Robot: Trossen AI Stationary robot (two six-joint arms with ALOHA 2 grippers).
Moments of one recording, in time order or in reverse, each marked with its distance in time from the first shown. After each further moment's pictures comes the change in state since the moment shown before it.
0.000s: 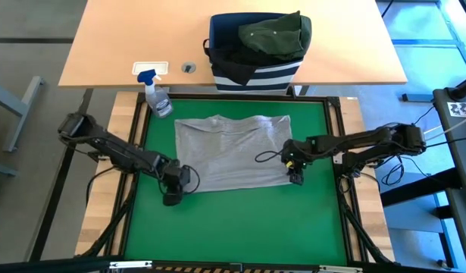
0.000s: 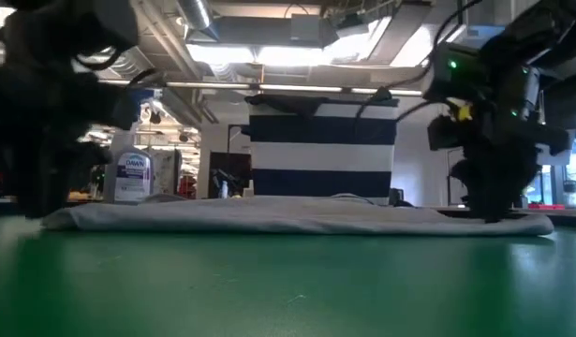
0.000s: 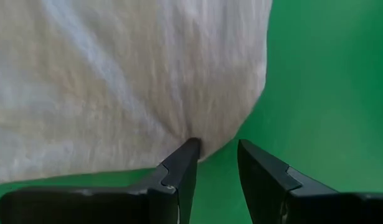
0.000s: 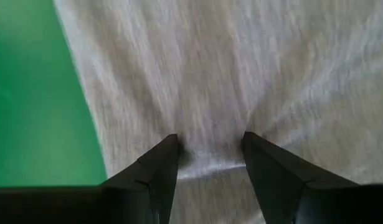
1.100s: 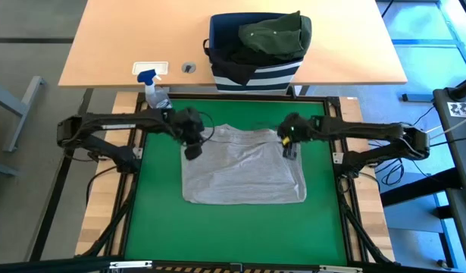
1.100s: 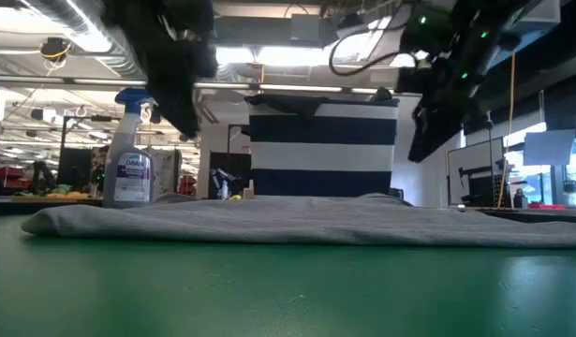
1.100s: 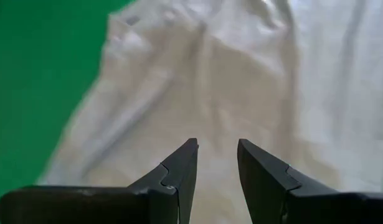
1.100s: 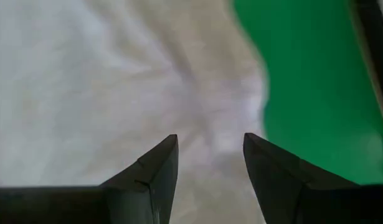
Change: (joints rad) left arm 0.624 -0.029 0.349 -0.133 0.012 0.348; right arm -0.202 -0.067 0.260 -0.092 0.248 -0.259
